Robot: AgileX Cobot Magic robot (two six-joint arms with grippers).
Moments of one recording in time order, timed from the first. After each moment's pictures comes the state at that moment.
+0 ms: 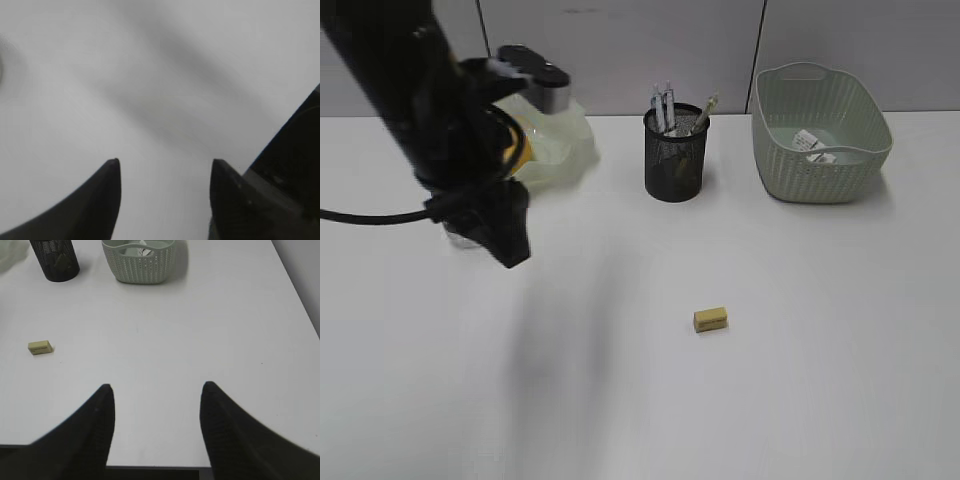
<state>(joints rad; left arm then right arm) -0.56 1.72 -1.36 -0.11 1.18 0.42 0.01 -0.01 -0.50 0.07 1.04 -0.04</state>
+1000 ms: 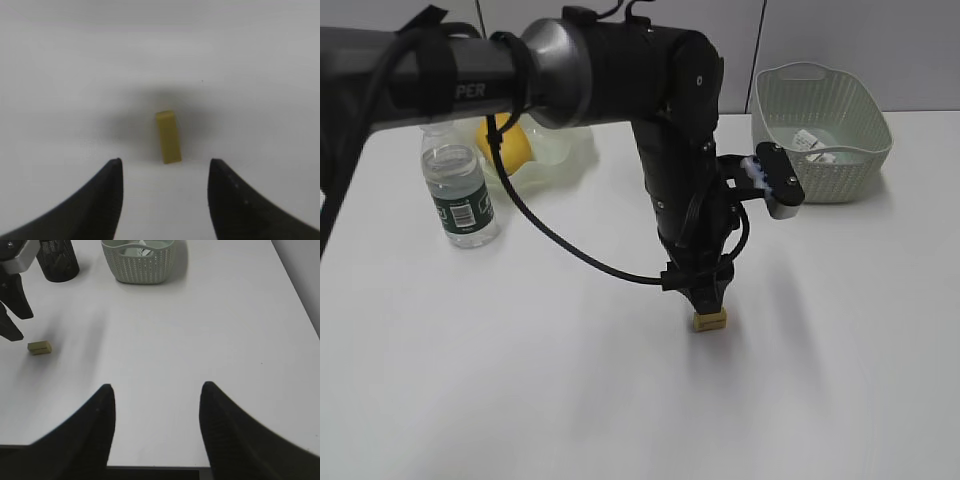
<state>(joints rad) -0.84 2.28 -1.90 -0.16 1.11 0.77 0.01 -0.01 -0.50 0.07 1.04 -0.04</state>
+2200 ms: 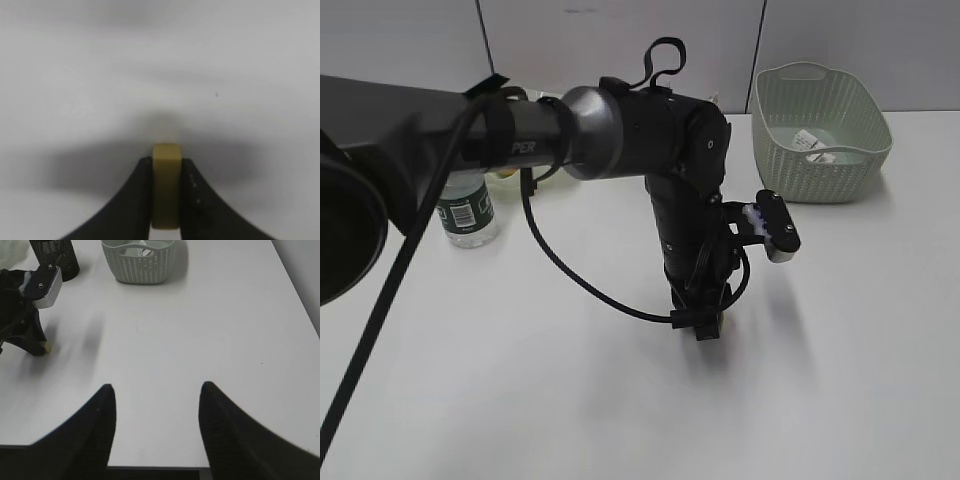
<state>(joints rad) -0.85 2.39 -1.91 -0.16 1.03 0.77 0.01 -0.01 -0.50 0.07 1.04 -0.04</state>
